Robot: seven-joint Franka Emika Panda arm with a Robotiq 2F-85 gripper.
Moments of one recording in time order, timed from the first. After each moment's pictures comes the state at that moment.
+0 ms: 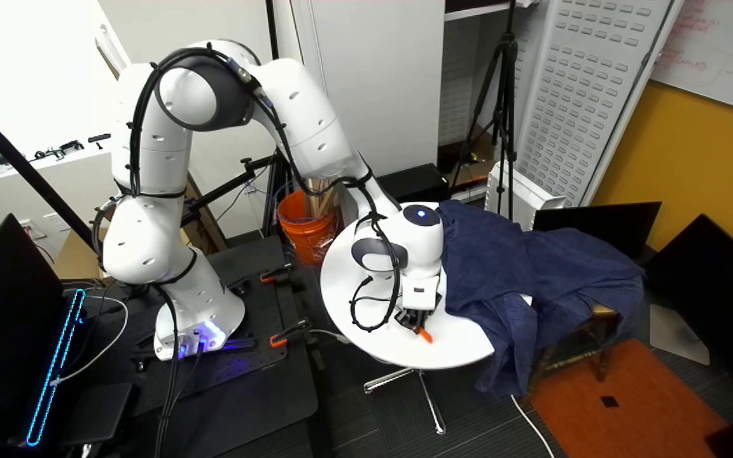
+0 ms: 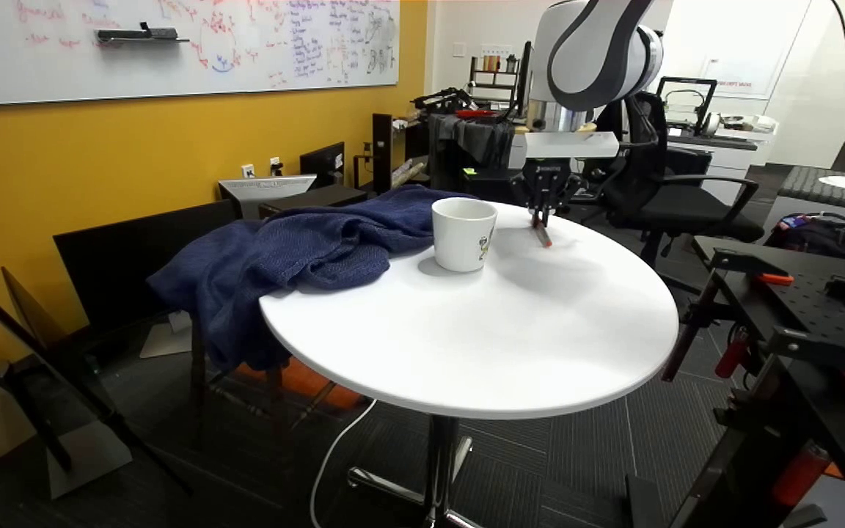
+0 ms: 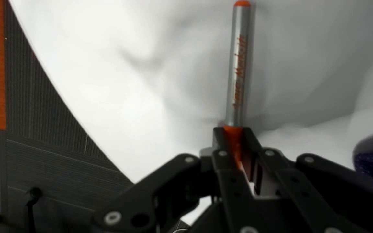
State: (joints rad) arm -0.04 0.53 -0.34 -2.28 0.16 2.77 0.80
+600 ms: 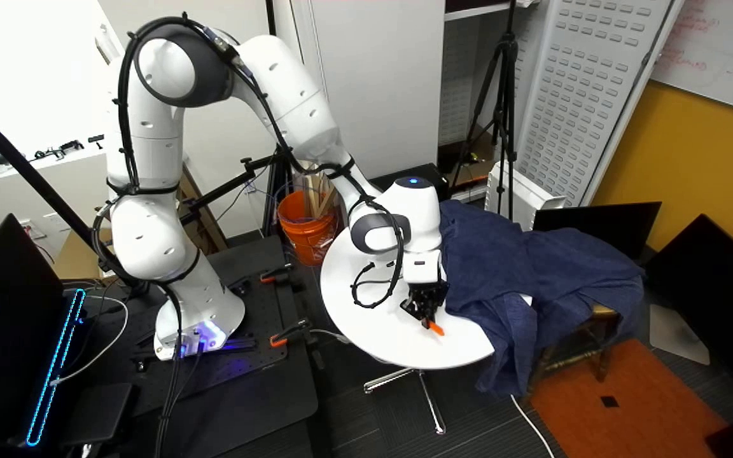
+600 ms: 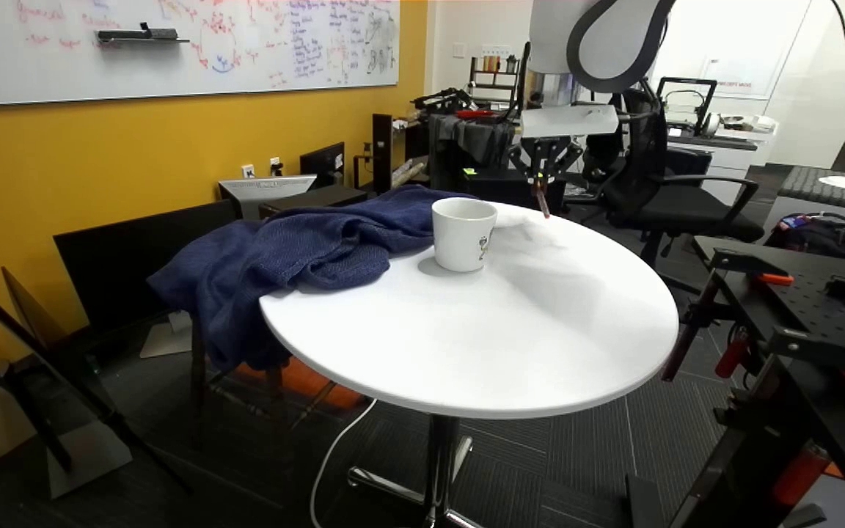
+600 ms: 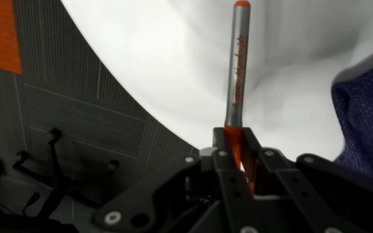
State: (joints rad) arm 0.23 0.46 -0.61 -2.31 -0.12 2.77 1.07
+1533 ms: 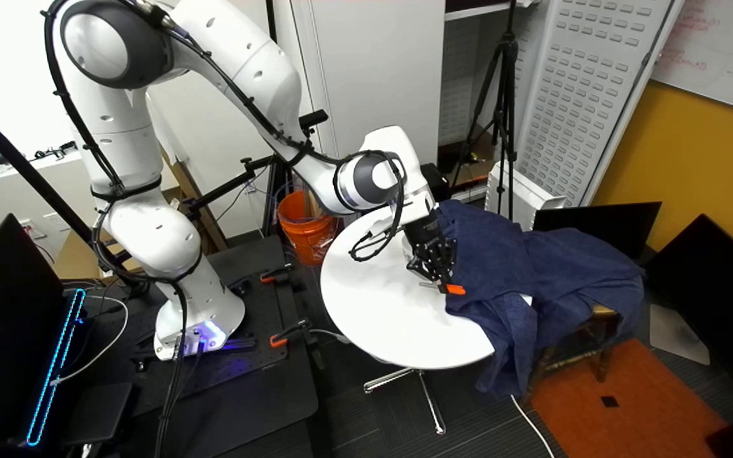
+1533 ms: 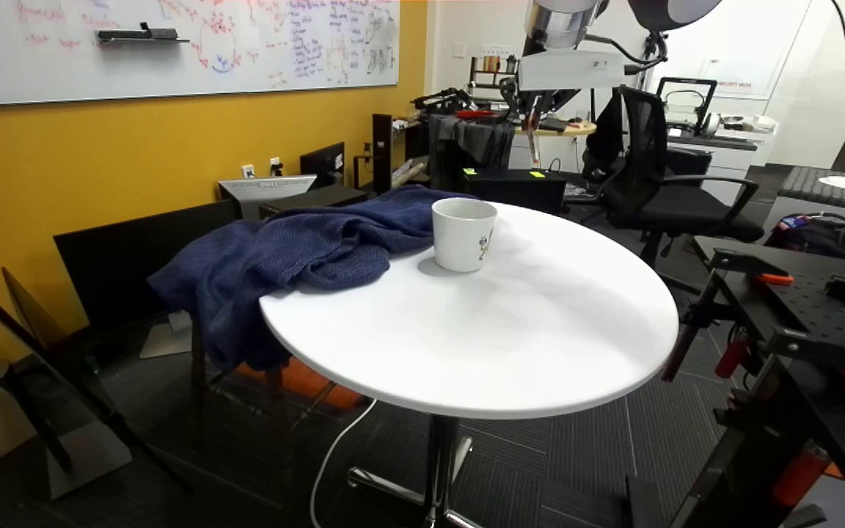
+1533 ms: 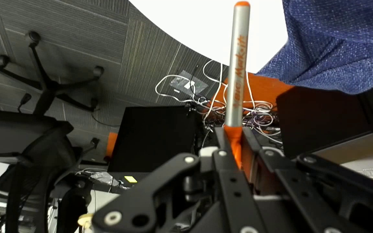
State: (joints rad) arm 0.54 0.25 -0.87 -2.33 -0.89 2.67 1.68
